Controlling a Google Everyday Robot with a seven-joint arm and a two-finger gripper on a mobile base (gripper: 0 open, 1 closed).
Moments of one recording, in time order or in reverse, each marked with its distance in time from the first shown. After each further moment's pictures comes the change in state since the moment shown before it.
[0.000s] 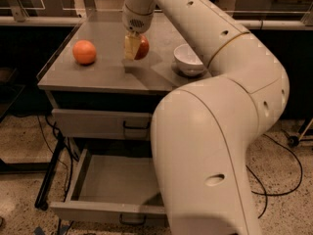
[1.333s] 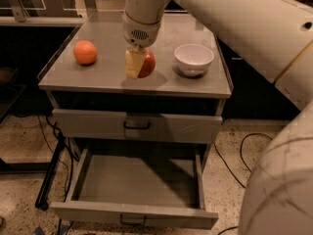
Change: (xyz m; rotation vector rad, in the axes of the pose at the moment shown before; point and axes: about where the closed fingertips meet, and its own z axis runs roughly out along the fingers) arm 0.005 0.115 -0.063 -0.045 0.029 0.025
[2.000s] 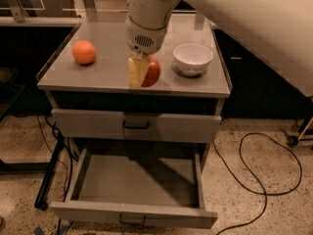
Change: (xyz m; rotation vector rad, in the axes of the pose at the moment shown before) arm 0.007 0.041 -0.020 -0.014 0.008 0.030
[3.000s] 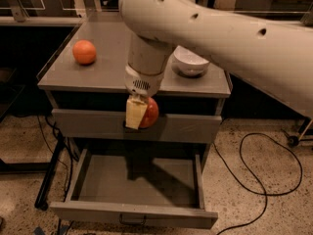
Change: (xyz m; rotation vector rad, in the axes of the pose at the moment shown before) arm 0.016 0.078 0.060 -0.164 0.022 0.075
